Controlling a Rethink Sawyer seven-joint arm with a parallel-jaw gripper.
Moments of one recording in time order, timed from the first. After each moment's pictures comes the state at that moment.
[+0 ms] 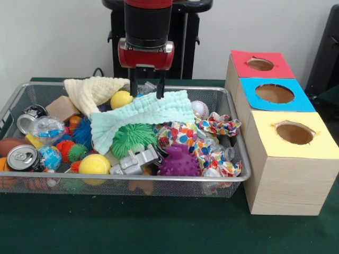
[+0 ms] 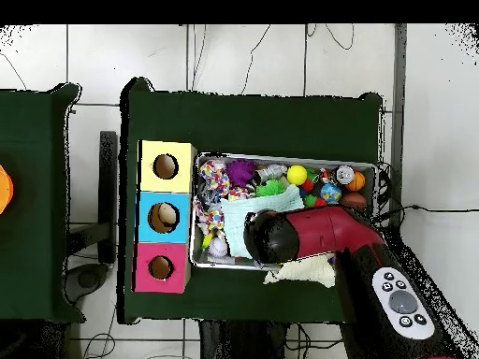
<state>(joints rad) -0.61 -0.75 0.41 1.81 -0.60 0.61 1.96</state>
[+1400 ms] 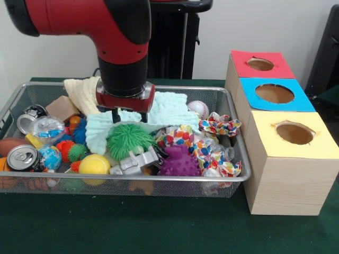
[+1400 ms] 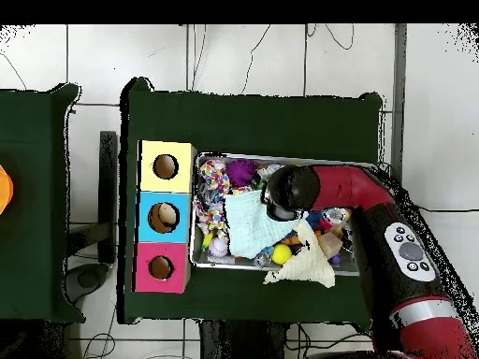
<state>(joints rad) -0.63 -0.50 0.43 1.46 -0.55 0.89 1.96</state>
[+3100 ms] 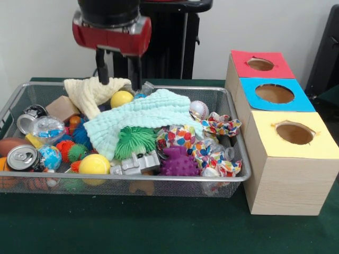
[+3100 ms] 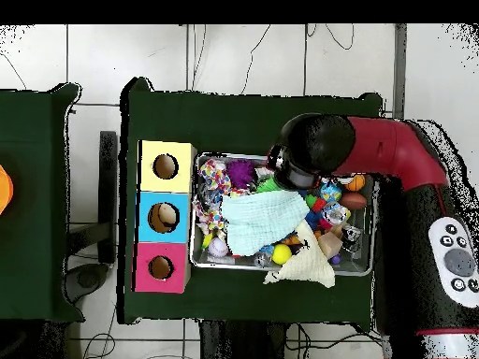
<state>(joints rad) -0.61 -0.69 0.48 1.32 -0.42 1.17 1.96</state>
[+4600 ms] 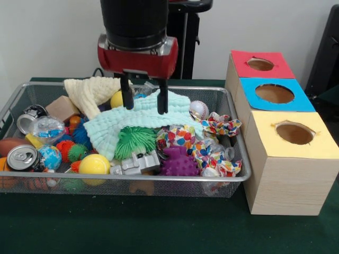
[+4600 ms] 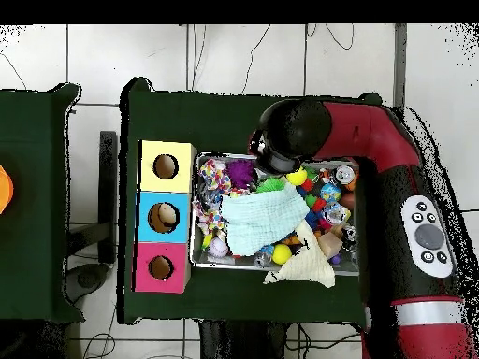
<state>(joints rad) -0.56 -0.60 0.49 1.23 -0.42 1.12 1.96</state>
